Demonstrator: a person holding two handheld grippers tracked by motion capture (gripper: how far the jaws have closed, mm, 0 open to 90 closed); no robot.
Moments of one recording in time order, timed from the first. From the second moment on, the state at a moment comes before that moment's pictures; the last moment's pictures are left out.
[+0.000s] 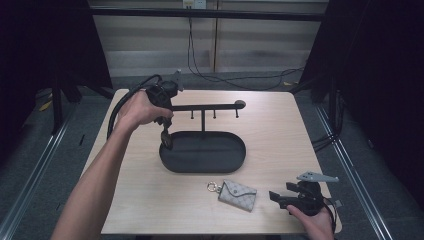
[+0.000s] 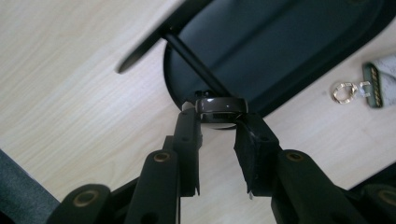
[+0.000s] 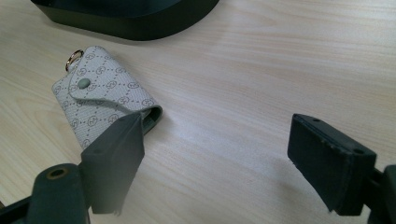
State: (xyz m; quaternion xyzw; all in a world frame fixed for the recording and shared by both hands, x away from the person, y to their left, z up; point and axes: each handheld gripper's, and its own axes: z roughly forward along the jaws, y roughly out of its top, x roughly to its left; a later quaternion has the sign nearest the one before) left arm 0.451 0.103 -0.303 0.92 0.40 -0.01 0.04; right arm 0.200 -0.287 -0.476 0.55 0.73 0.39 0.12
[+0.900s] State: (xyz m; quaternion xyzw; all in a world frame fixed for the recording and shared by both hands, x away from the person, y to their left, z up) left arm 0.466 0.093 -0.312 0.90 0.44 -0.01 0.04; right arm 0.200 -0.286 -0.476 0.54 0.74 0.38 0.11
